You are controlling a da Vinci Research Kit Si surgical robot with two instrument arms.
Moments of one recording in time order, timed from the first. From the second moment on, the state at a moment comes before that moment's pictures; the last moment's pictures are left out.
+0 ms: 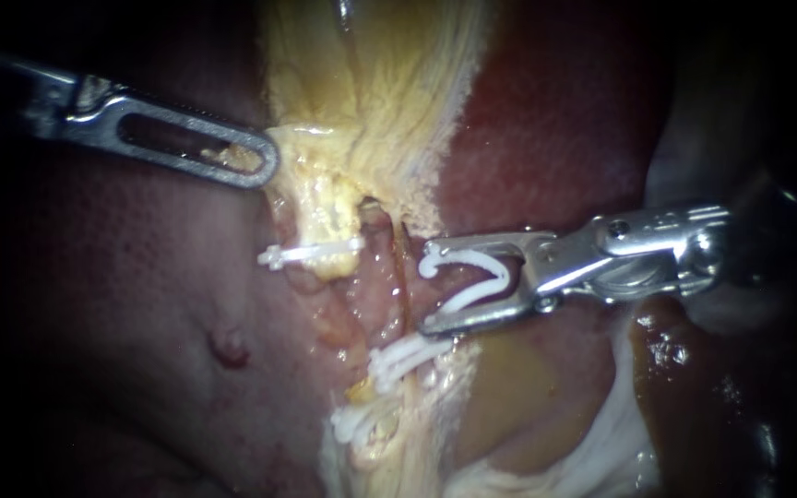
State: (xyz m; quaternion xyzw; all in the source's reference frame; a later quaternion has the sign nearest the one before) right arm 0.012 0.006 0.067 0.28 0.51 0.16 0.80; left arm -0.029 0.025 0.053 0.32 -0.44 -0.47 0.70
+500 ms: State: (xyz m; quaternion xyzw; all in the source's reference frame) right arm 0.014 0.007 0.069 0.28 0.51 0.17 0.80; left arm -0.029 0.025 0.053 0.32 -0.44 -0.47 0.70
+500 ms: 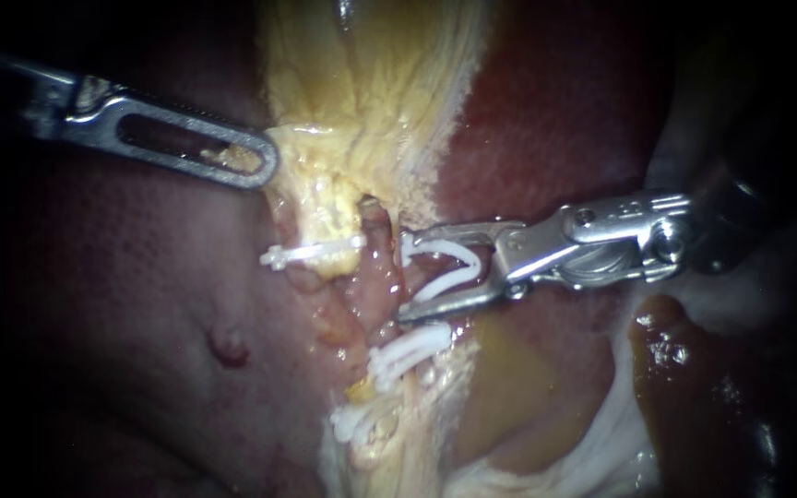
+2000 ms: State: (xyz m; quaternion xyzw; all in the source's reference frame) right arm 0.015 0.007 0.069 0.35 0.58 0.19 0.71; left arm -0.029 0.025 0.054 0.32 -0.44 -0.47 0.70
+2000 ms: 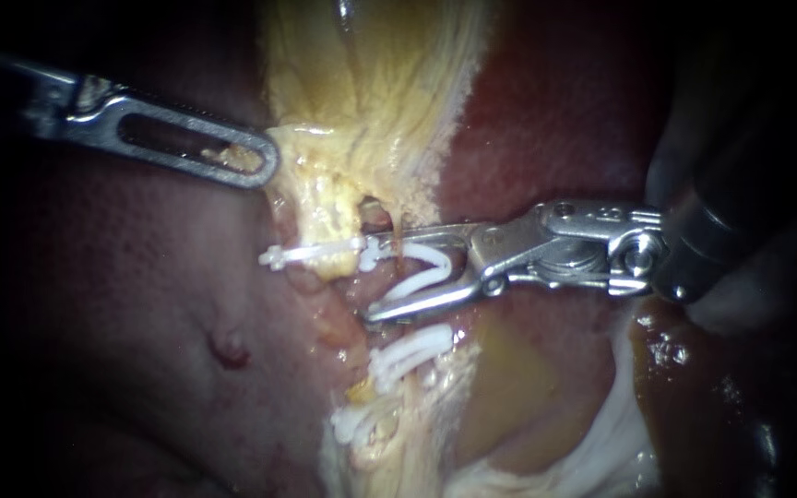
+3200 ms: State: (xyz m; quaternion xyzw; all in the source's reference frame) right arm 0.015 0.006 0.066 0.39 0.61 0.18 0.66; left arm -0.029 0.025 0.054 0.32 -0.44 -0.47 0.70
